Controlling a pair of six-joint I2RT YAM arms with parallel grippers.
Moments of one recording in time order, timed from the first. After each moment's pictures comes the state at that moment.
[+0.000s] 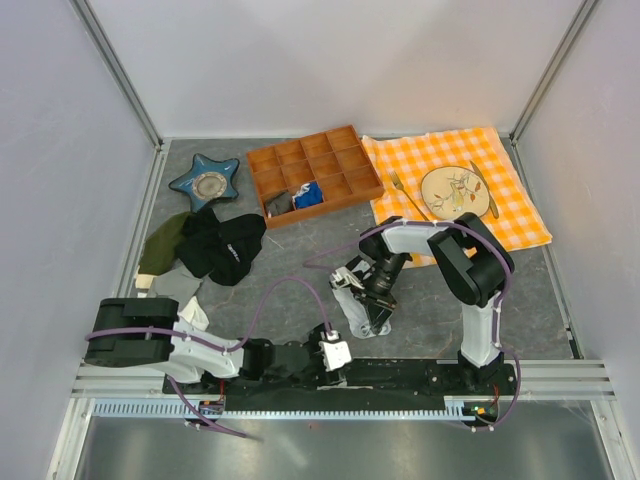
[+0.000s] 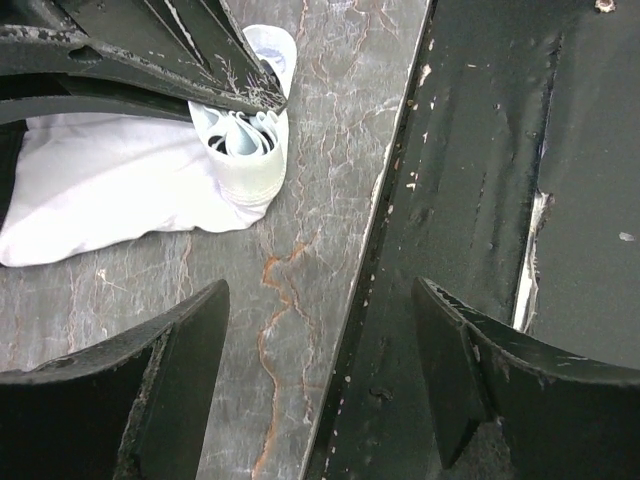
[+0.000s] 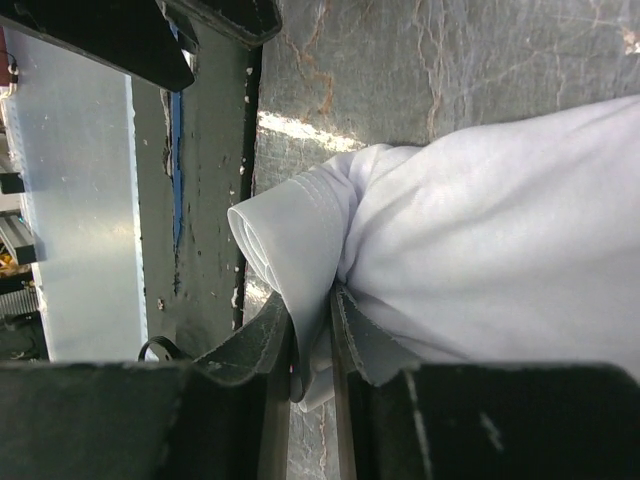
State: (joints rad) left arm -1.57 1.34 0.21 0.72 -0.32 0.04; right arm 0.62 1.98 1.14 -1.13 -0.82 -1.07
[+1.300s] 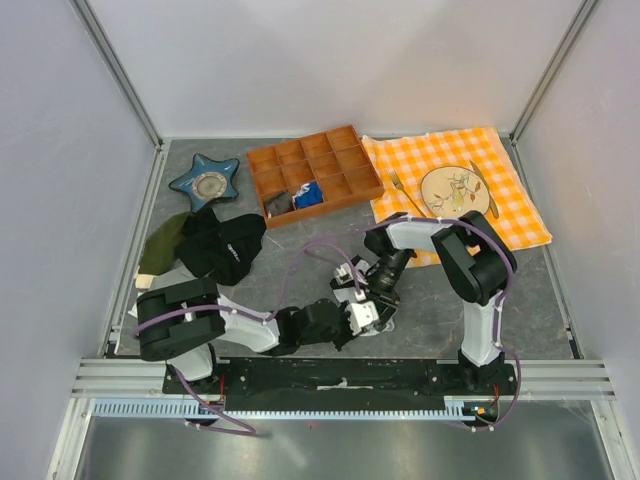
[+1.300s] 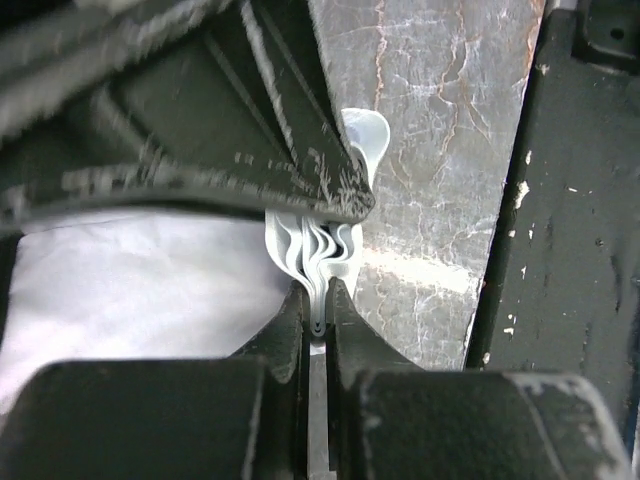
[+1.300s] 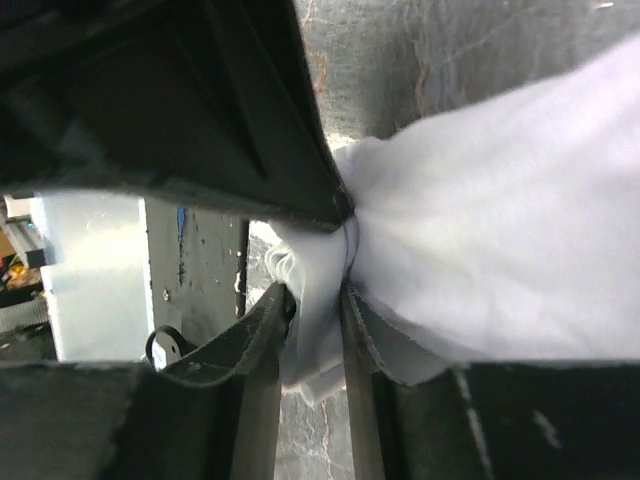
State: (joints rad) left arm -1.30 1.62 0.49 0.64 -0.05 0.05; right arm 0.58 1.99 1.15 -1.18 -0.83 -1.09
